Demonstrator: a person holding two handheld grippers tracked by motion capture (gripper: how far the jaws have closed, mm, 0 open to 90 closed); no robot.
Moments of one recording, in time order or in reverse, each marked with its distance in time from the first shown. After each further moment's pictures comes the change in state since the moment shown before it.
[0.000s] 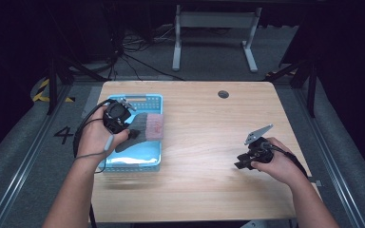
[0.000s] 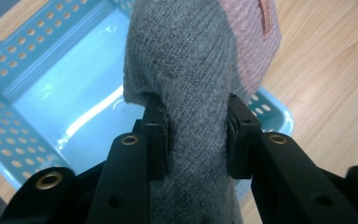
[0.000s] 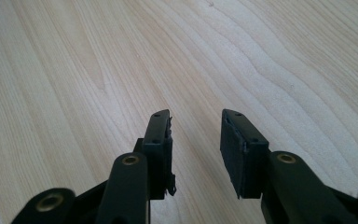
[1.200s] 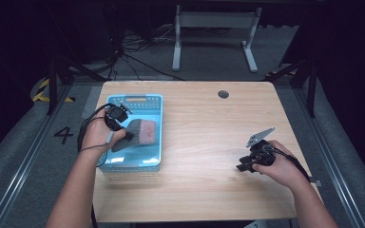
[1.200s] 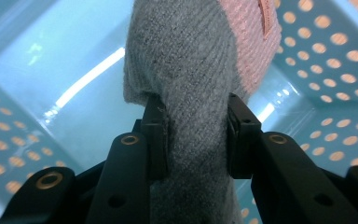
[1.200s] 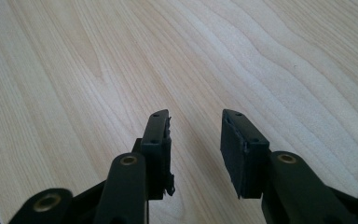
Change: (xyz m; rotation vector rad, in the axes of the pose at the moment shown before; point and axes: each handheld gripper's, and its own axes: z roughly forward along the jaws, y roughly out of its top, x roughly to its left) left arm 0.052 -0.014 0.071 0.146 -0.049 -0.047; right arm 0.002 -0.010 0.001 0.011 -0.012 0.030
